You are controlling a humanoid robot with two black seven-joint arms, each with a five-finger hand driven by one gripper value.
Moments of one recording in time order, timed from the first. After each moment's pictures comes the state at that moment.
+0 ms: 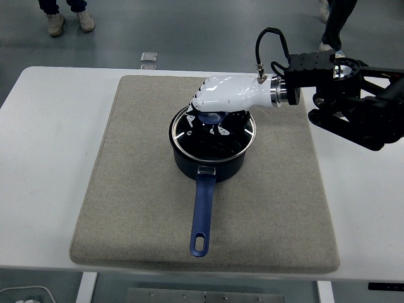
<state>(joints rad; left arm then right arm) -0.03 0.00 -0.14 -0.10 0.08 -0.04 -0.04 1.43 -0.24 -0.09 0.95 -1.56 -0.02 0.61</state>
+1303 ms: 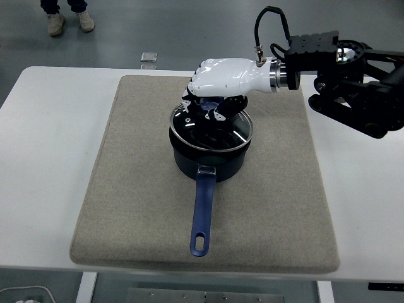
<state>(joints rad) -0.03 0.00 -0.14 -0.10 0.08 -0.04 -0.04 1.49 -0.24 -0.09 0.95 -1.55 -0.02 0.61</state>
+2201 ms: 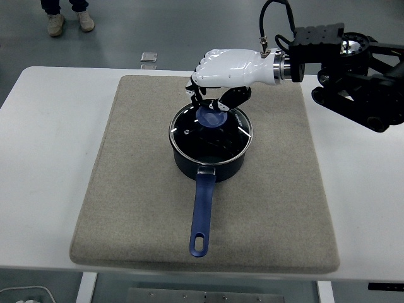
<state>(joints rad) -0.03 0.00 -0.14 -0.10 0.08 -0.04 -0.04 1.50 -0.24 -0.09 0.91 -1.54 -0.02 0.61</state>
